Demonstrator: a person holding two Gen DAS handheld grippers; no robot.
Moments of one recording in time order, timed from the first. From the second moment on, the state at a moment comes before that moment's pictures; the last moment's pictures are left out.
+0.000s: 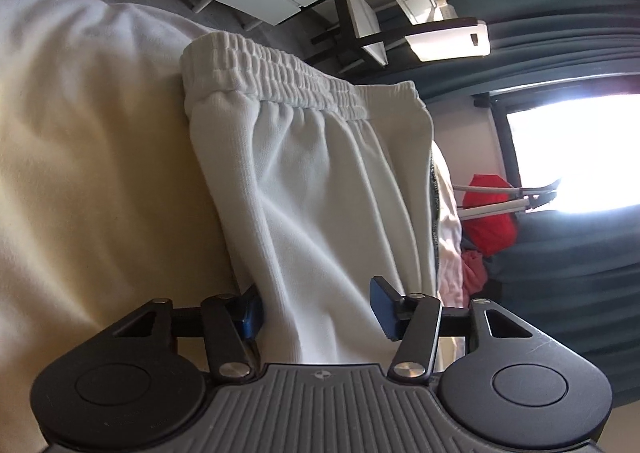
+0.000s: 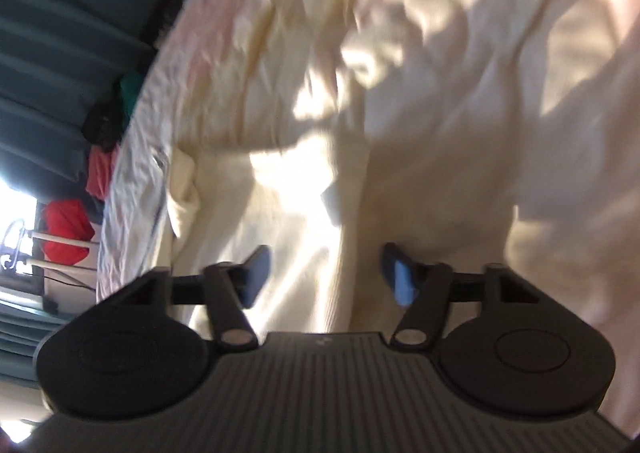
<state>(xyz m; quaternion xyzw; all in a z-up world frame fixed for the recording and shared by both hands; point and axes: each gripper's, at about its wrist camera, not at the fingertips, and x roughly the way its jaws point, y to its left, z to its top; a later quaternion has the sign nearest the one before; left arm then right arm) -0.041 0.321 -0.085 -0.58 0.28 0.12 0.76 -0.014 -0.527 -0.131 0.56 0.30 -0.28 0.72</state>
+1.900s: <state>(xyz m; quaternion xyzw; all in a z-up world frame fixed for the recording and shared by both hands) 0.430 0.218 -0.032 -0.16 0.36 0.21 0.90 0.393 -0.501 -0.120 0.25 0.28 -0.29 0.88</state>
